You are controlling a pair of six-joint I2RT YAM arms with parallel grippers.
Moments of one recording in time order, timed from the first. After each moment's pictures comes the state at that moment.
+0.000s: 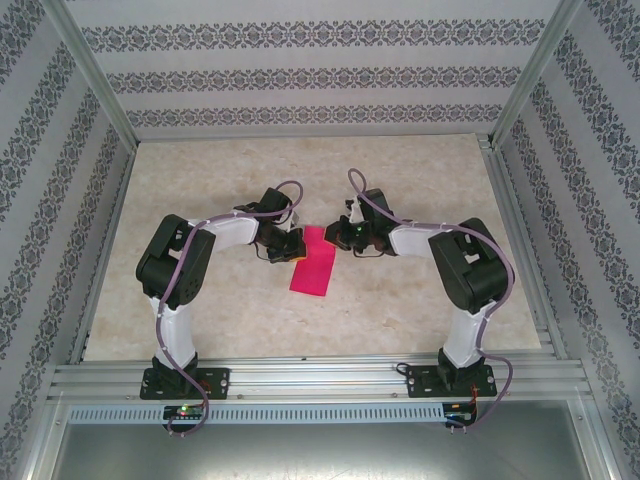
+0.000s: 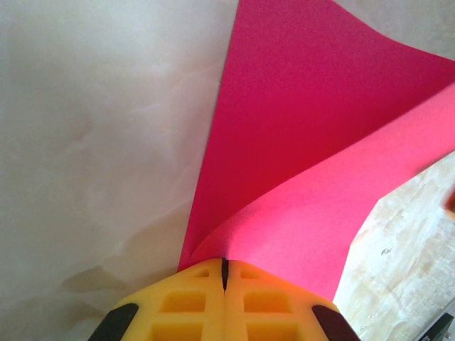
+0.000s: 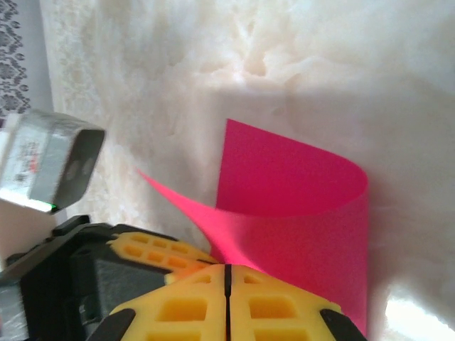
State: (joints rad) left arm -0.43 1.96 1.19 -0.43 0.49 -0.63; right arm 0.44 1.89 0.97 0.11 -0.59 0.85
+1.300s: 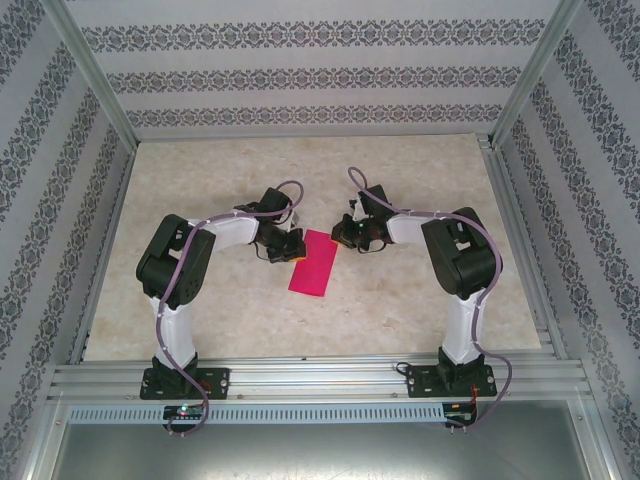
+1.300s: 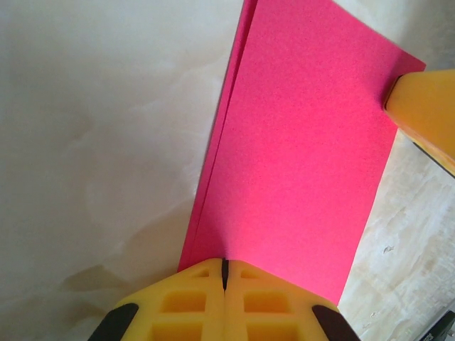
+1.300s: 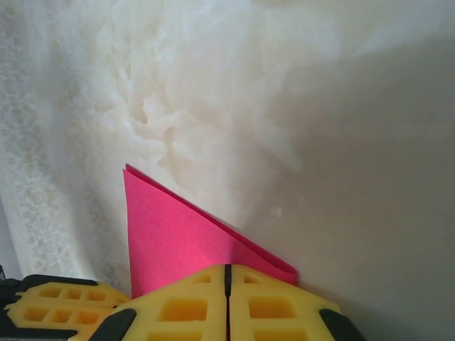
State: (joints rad) left arm -0.43 1.96 1.20 -0.44 0.49 -0.61; right arm 0.38 1.99 1.10 -0.08 -0.56 0.76
